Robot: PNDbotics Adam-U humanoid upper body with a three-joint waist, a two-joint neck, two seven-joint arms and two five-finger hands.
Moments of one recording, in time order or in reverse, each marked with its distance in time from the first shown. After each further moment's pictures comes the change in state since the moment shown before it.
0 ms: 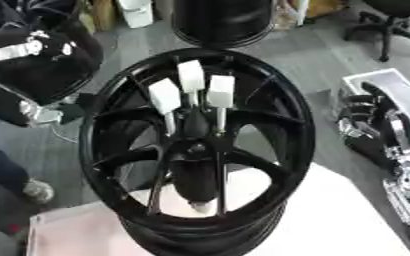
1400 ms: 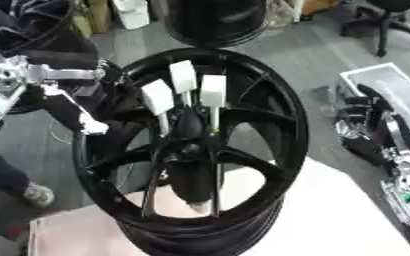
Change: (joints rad) left arm -0.059 -0.099 -0.007 0.217 -0.251 -0.112 -0.090; right arm 0.001 -0.002 -0.001 0.013 -0.001 -0.016 0.013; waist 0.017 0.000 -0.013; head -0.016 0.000
